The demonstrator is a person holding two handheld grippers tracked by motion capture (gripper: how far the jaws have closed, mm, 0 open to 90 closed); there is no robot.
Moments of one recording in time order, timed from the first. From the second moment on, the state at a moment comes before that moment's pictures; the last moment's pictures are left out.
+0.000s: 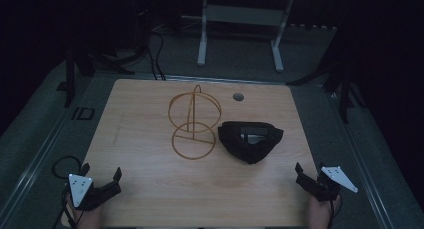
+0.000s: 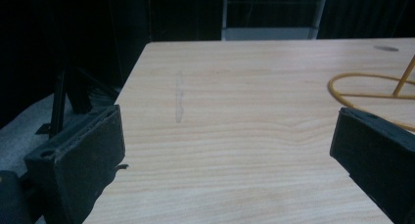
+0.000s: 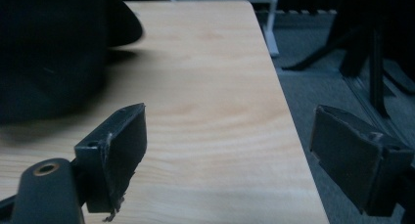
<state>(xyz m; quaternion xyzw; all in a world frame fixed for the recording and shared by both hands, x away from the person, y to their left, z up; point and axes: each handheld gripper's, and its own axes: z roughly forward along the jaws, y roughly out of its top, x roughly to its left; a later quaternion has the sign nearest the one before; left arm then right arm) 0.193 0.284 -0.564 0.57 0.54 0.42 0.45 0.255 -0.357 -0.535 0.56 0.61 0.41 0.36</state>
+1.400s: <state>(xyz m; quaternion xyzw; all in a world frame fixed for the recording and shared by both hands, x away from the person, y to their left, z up) 0.189 0.277 -0.556 0.58 0.56 0.38 0.46 0.319 -0.222 -0.511 0.48 0.71 0.43 0.30</state>
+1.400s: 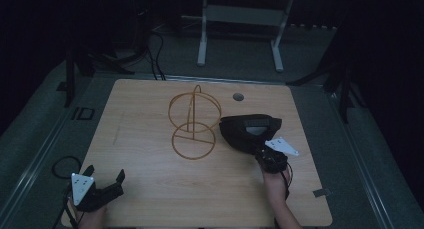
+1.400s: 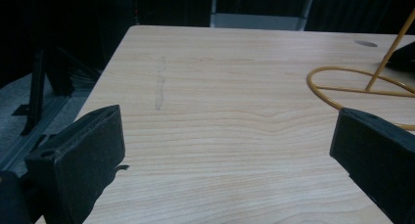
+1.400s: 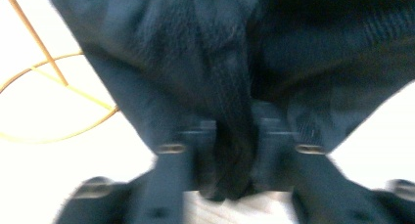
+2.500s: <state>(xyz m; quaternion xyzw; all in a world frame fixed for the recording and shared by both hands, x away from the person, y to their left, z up) 0.193 0.241 -0.543 0.63 0.52 0.33 0.47 0.315 -0.252 -0.445 0.43 0.68 0.46 0.38</state>
